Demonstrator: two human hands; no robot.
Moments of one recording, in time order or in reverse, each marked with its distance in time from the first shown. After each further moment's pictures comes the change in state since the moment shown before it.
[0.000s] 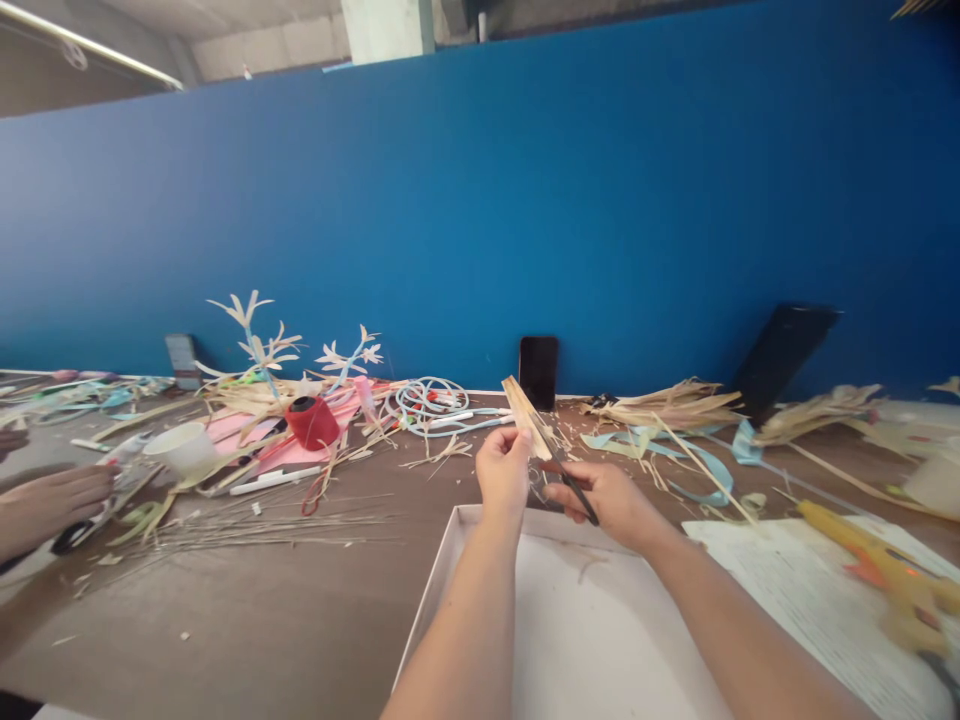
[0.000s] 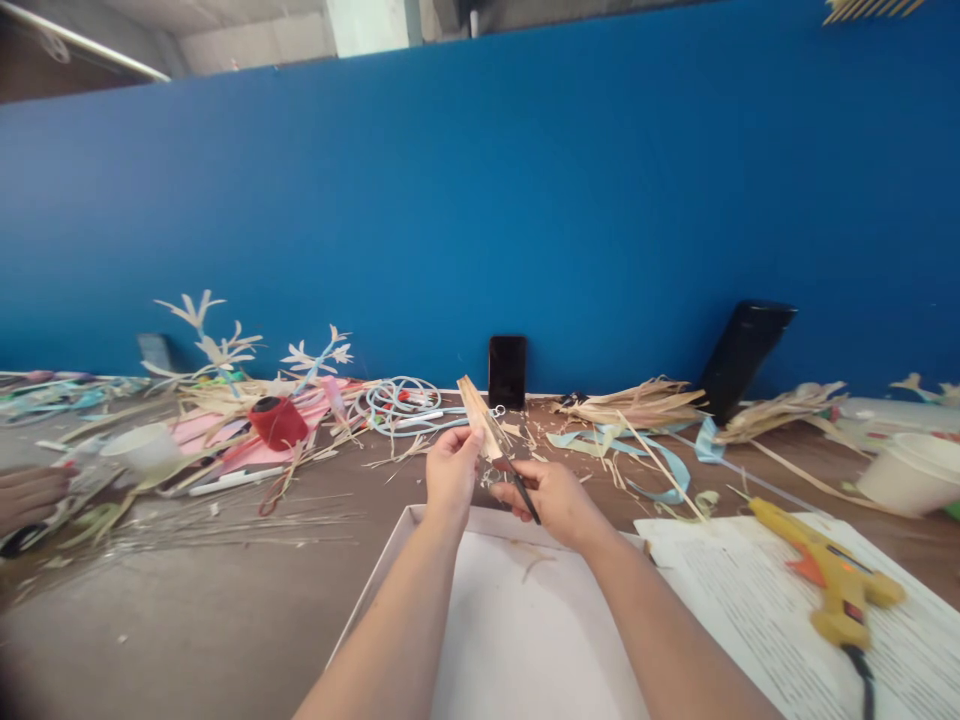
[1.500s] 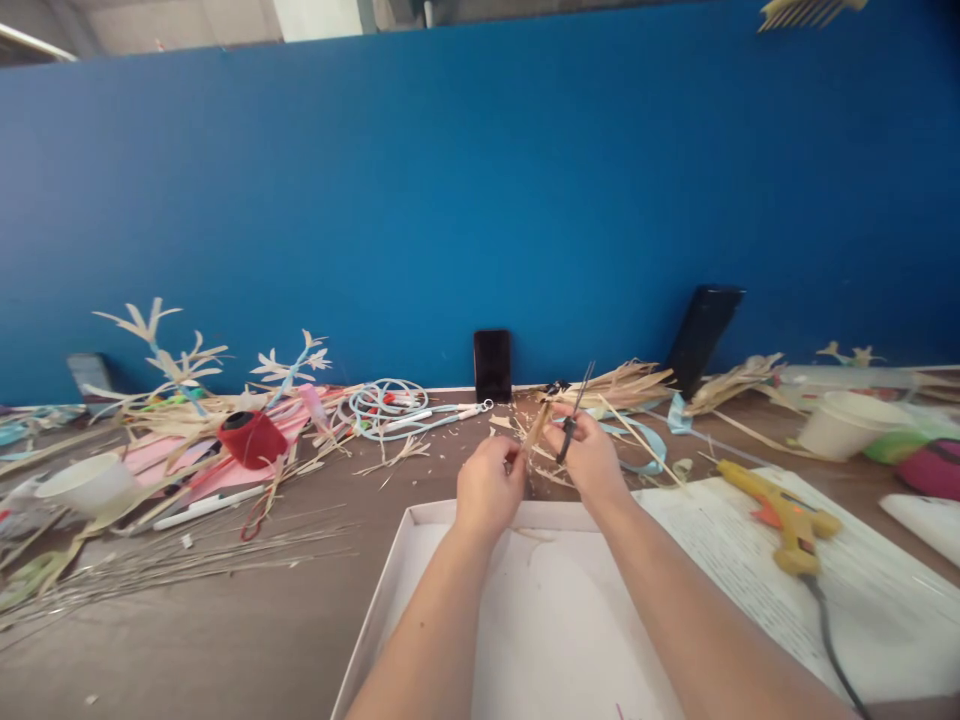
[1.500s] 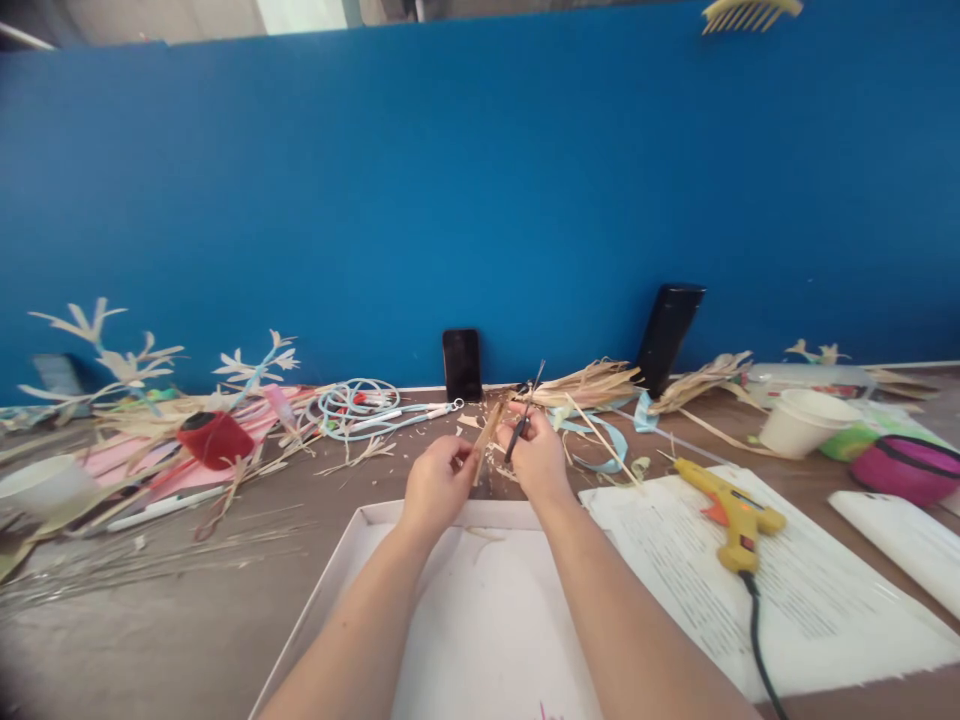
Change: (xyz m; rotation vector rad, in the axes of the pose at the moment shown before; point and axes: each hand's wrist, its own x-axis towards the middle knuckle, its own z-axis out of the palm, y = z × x) left_hand -0.027 -0.007 0.010 0.875 -0.329 0.464; right_hand 0.008 0.007 -0.024 0.175 0.694 0.018
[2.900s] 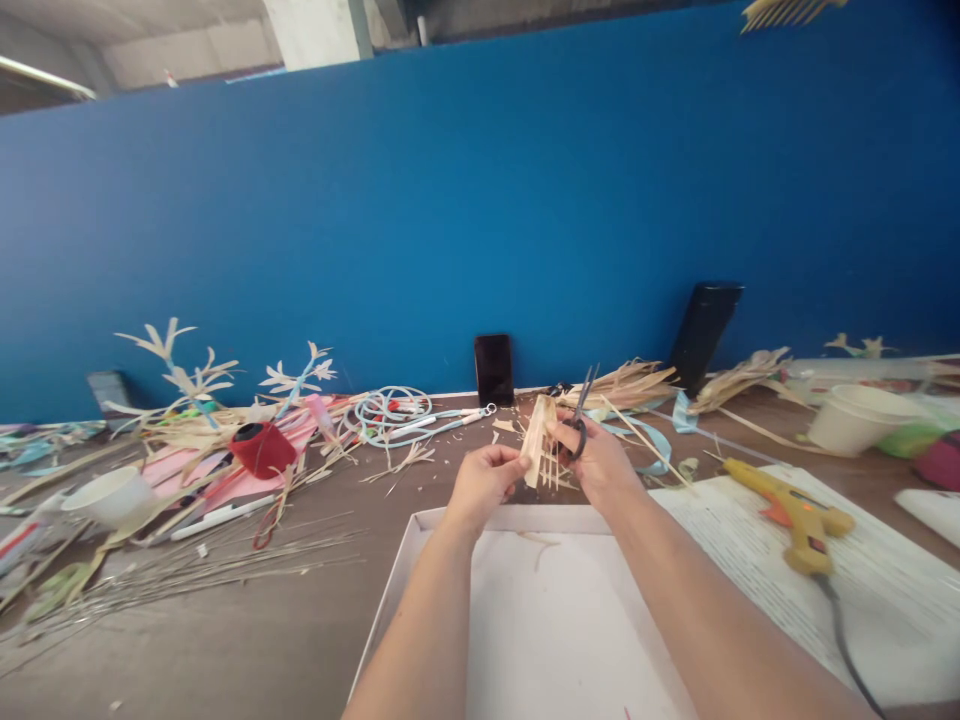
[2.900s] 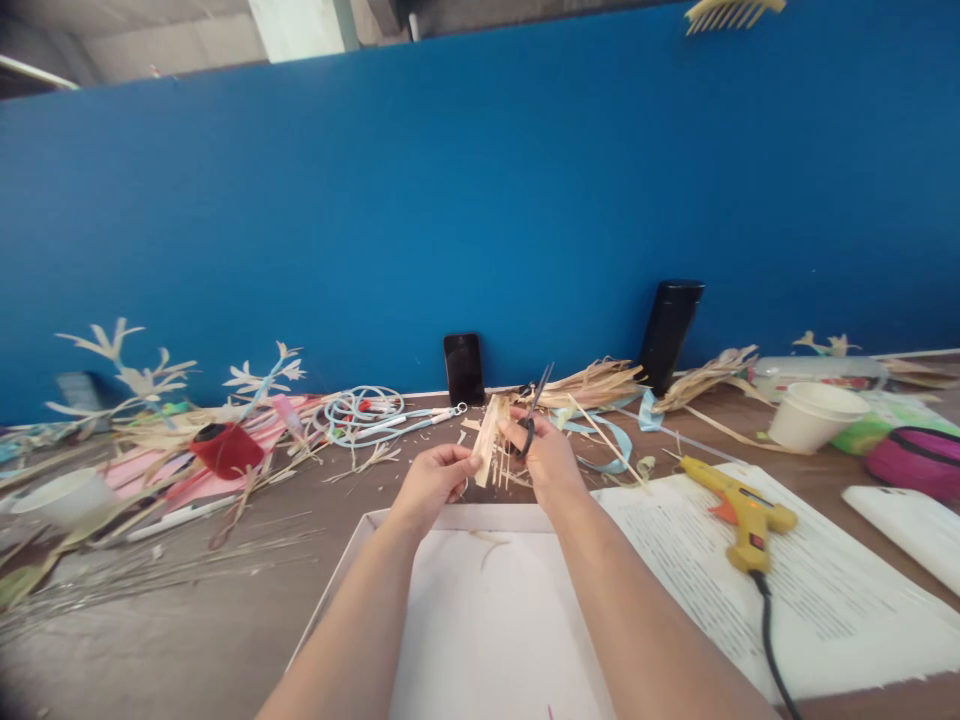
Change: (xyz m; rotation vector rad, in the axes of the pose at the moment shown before) left_hand 0.008 -0.006 -0.010 -0.772 -0.277 -0.434; right_hand 0.012 0.015 -0.004 0.467 -0.121 0.139
